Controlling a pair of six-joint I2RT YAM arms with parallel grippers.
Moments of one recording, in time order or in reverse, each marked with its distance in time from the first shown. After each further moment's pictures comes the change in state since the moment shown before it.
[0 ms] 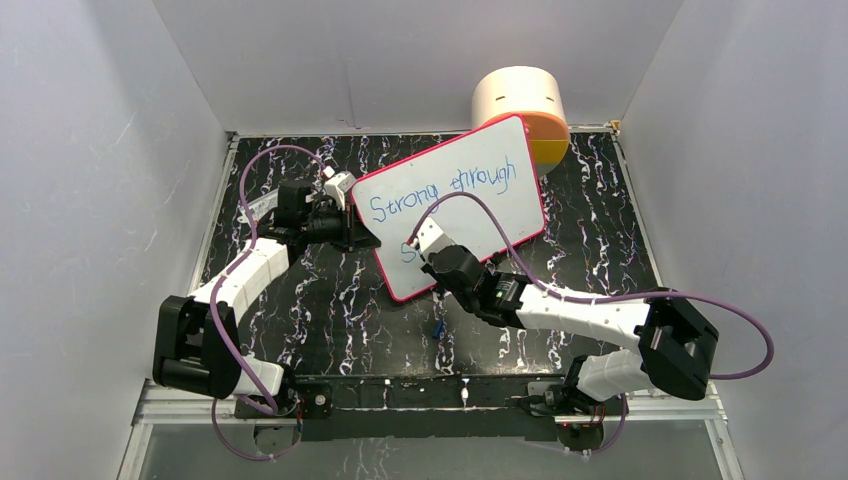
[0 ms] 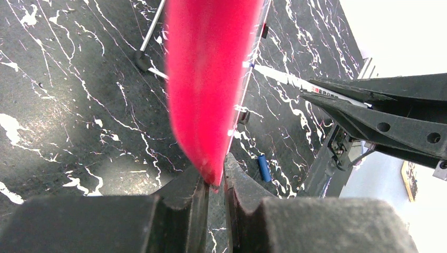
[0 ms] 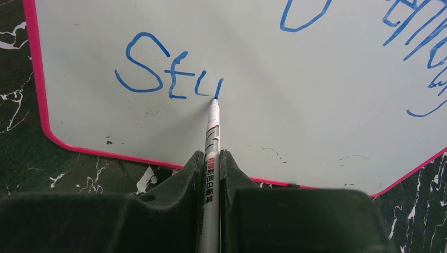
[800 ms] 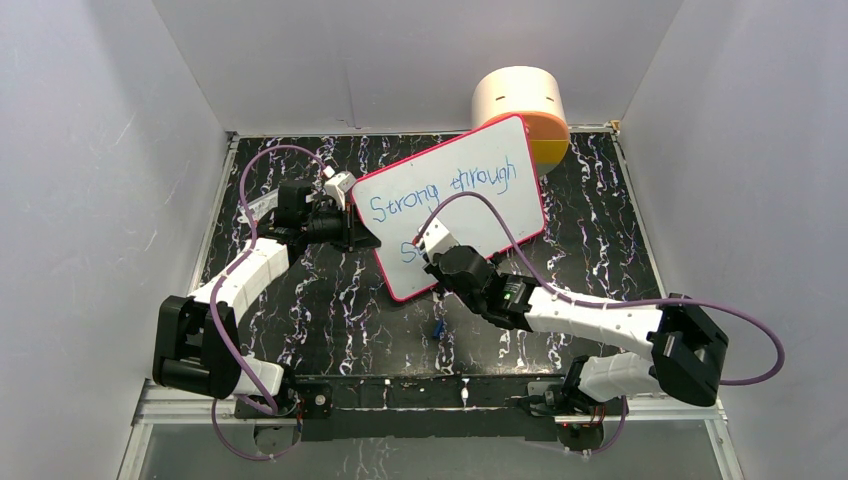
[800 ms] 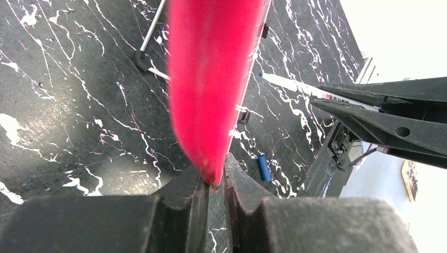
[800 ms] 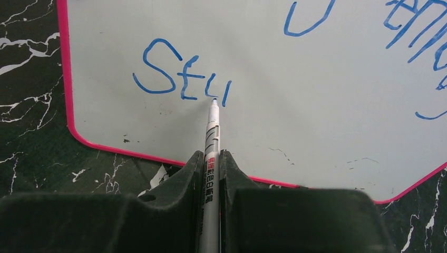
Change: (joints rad) left arm 0.000 0.000 0.000 0.000 -0.003 0.000; right arm 0.003 -0.056 -0.021 -0.016 -0.049 0.024
